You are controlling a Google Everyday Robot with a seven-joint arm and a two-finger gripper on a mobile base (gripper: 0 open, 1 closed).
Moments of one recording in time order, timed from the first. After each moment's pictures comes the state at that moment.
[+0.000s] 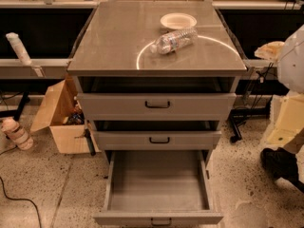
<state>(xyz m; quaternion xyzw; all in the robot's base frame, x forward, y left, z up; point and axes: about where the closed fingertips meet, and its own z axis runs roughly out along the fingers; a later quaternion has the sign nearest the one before) 0.415 -0.213 0.955 -0.63 0.75 -0.06 0.20</state>
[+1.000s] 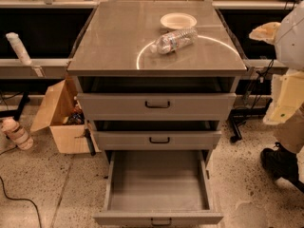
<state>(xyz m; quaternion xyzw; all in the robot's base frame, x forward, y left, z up) 0.453 -0.219 0.969 -0.67 0.71 -0.08 0.21</state>
